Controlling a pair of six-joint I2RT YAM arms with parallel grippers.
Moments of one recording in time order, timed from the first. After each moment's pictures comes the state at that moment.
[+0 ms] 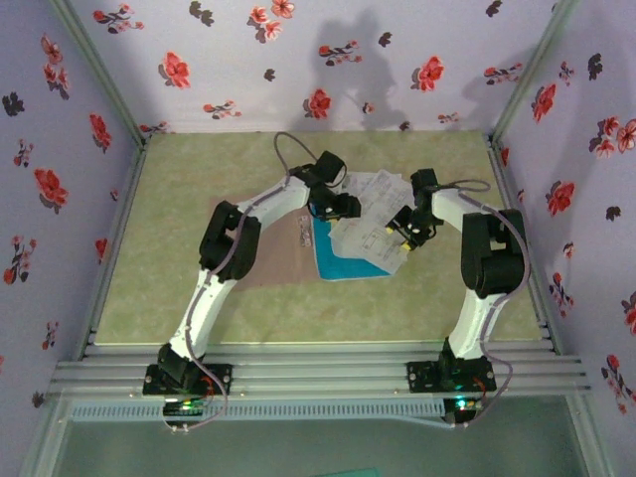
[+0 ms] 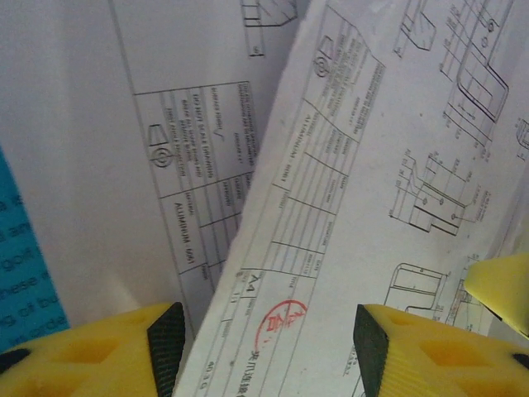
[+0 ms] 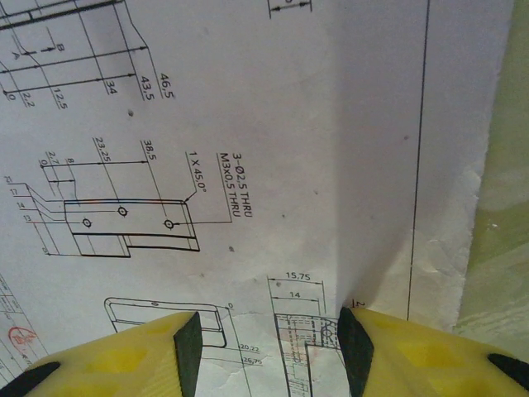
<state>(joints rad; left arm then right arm) -0.68 2.42 2.05 -0.70 0.34 -0.55 0.14 1.90 1.22 -0.69 -0.28 0.87</state>
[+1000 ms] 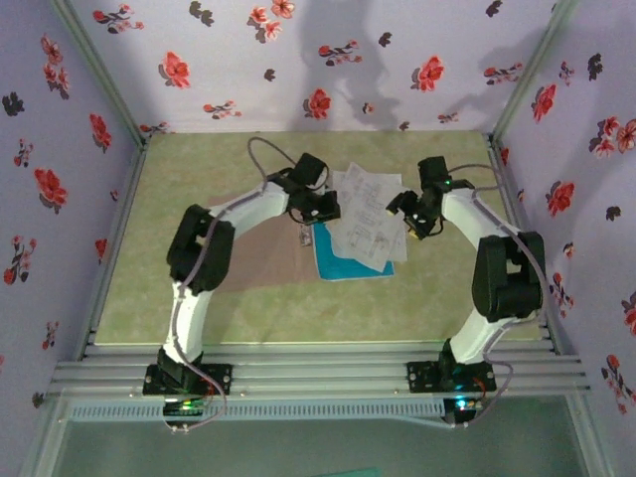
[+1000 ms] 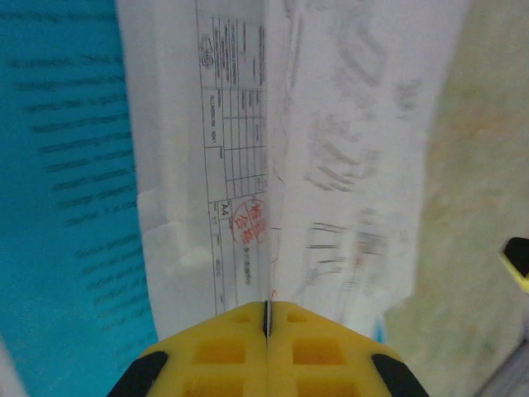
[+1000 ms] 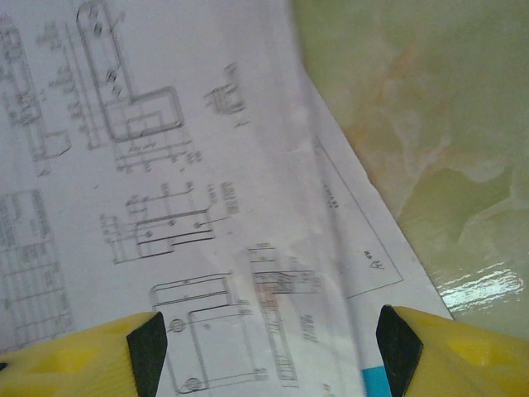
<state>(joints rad) -0.63 2.10 1.65 -0.52 0.38 -0.73 0.15 1.69 1.22 -0.69 -0.25 0.84</state>
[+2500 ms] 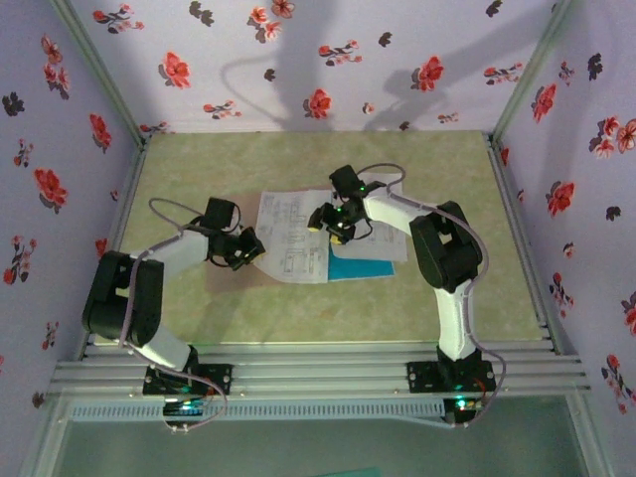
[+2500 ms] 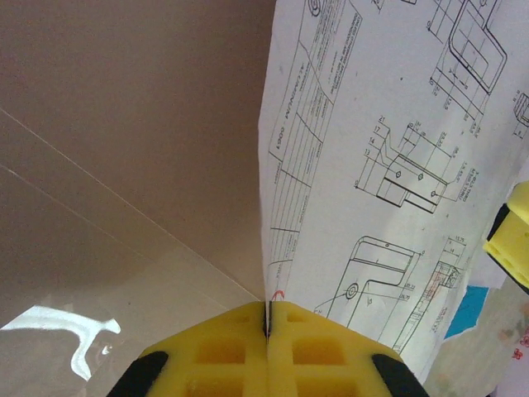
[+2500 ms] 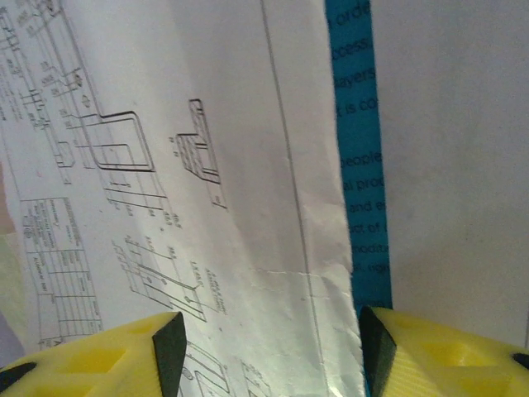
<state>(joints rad) -0.30 1.57 0.82 -0.33 0.42 -0.80 0.56 2.08 1.48 -0.56 -0.43 0.88</state>
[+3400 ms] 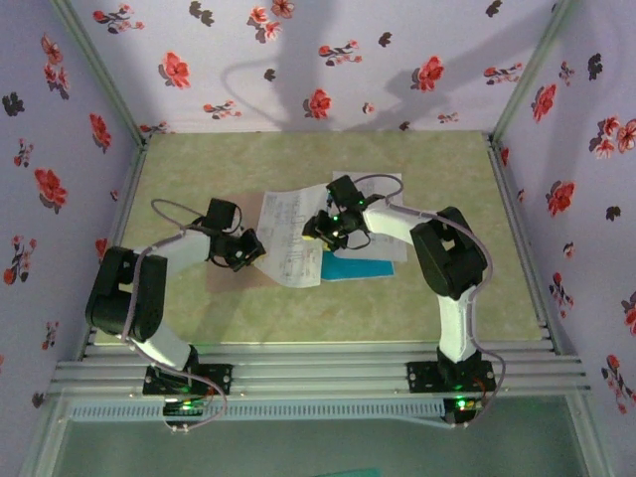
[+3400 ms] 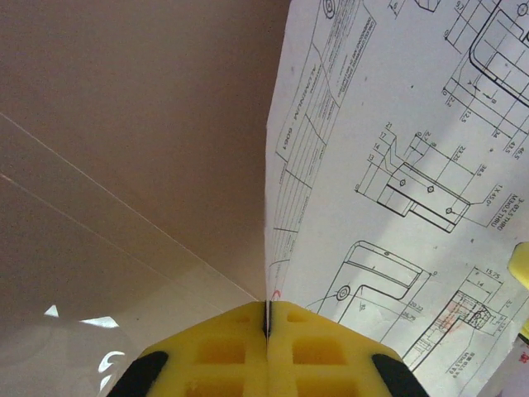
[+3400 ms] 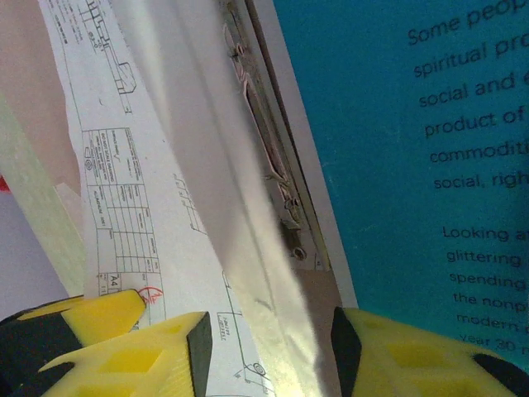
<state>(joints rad) -0.30 1.60 0.82 -0.32 0.42 -0.80 0.61 2.01 1.34 -0.38 -0.52 0.96</state>
